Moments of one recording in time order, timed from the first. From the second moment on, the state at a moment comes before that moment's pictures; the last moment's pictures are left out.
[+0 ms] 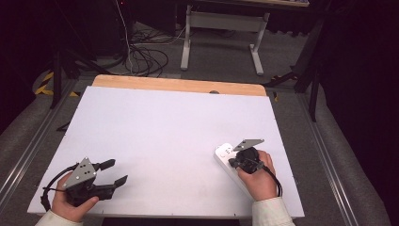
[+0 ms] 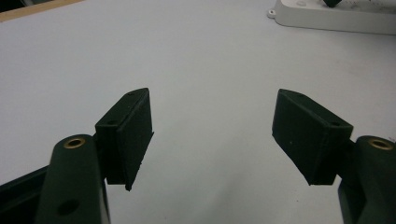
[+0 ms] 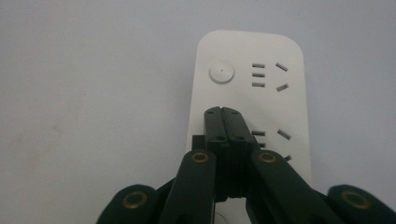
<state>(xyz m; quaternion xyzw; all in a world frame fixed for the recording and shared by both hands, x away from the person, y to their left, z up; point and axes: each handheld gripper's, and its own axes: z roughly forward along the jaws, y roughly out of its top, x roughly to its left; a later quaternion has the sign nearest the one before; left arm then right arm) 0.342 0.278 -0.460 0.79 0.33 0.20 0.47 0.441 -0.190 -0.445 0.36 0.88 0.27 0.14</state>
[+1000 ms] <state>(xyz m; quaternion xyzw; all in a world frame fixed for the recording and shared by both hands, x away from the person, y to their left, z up) 0.342 0.278 -0.460 0.79 0.33 0.20 0.47 0.436 -0.197 -0.441 0.38 0.86 0.32 0.15</state>
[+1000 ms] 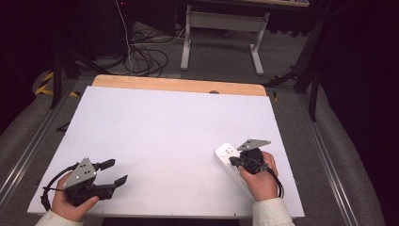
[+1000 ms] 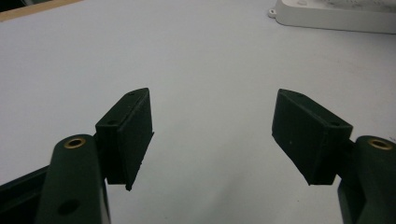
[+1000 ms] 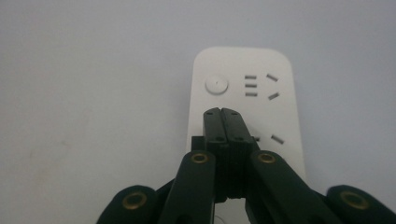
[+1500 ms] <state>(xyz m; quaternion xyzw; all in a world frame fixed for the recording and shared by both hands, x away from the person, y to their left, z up) 0.342 0.279 -0.459 0.79 0.34 0.20 0.47 0.424 -0.192 -0.420 0.36 0.85 0.35 0.17</state>
